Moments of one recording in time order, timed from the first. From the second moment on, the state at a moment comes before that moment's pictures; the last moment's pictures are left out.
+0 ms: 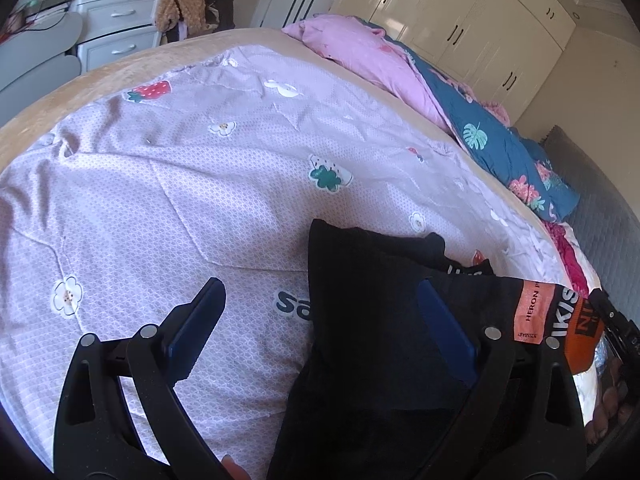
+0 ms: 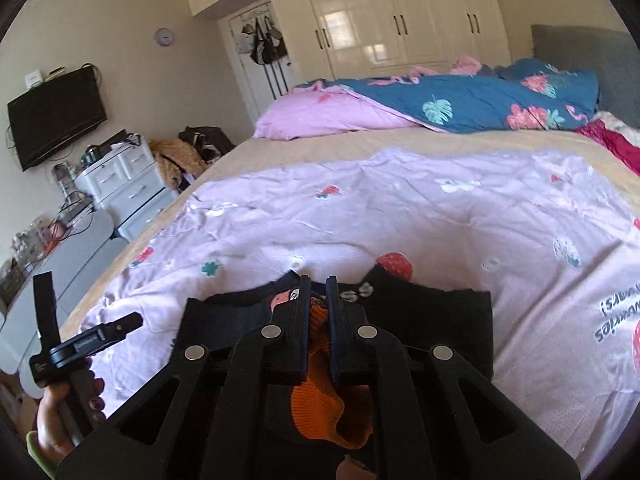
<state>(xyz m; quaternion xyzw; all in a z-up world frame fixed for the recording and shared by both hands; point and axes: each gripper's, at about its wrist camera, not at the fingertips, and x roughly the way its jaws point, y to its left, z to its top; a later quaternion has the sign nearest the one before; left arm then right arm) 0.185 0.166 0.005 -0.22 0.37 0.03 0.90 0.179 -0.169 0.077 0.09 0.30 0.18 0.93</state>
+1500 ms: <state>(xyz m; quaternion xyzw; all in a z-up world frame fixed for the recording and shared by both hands) 0.197 0.148 -0.053 -0.22 0.46 -0.02 0.86 0.195 -0.137 -0.030 -0.05 0.46 0.15 0.87</state>
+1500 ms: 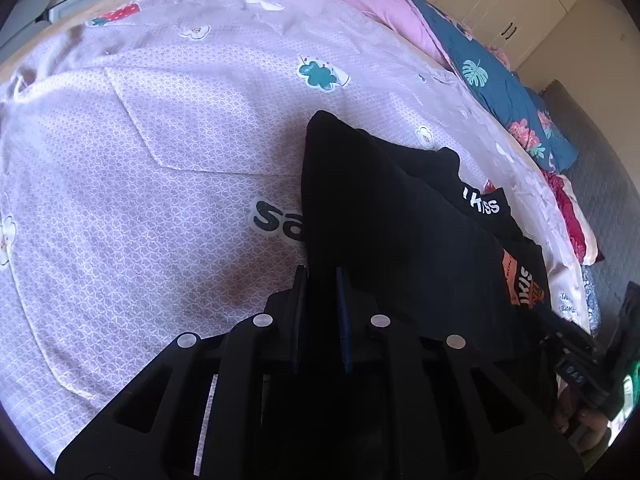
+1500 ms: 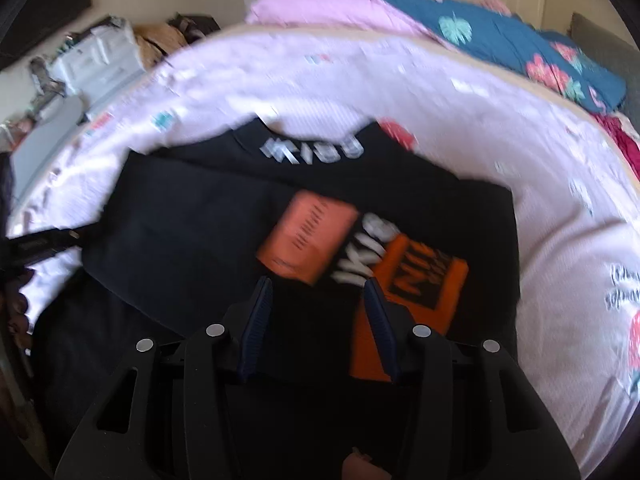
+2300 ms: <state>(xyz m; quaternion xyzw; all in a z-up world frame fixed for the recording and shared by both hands) 0.184 0.124 -0.021 -0.17 0.45 -0.04 0.88 0.189 -0.151 -0.013 0.00 0.44 0.14 0.89</state>
